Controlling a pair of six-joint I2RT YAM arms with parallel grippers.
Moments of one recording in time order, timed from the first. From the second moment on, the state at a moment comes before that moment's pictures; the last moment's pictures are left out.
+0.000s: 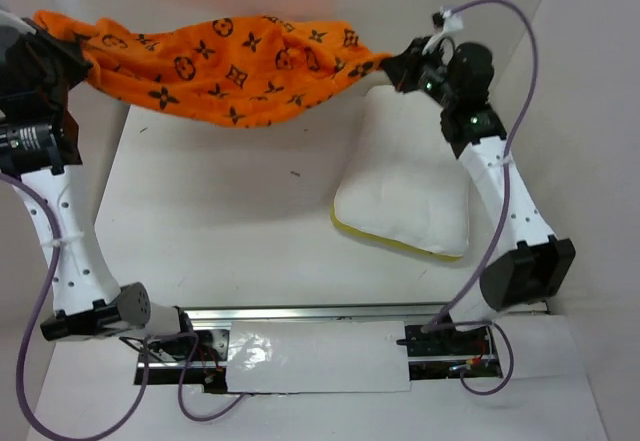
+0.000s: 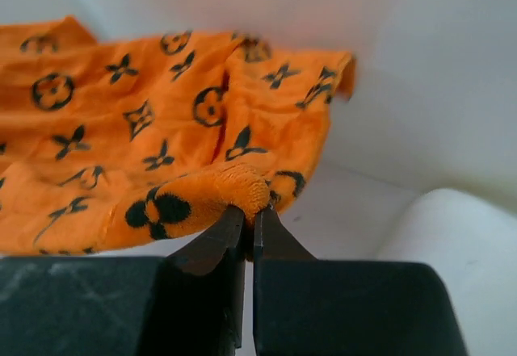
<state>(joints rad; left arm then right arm) 0.32 1.49 2.18 -0.71 -0.02 -0.45 0.16 1.59 1.76 -0.11 -0.38 0.27</state>
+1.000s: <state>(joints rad) 0.24 1.21 1.35 -0.84 -0.05 -0.63 0.77 1.12 0.95 -0.34 0.04 0.29</state>
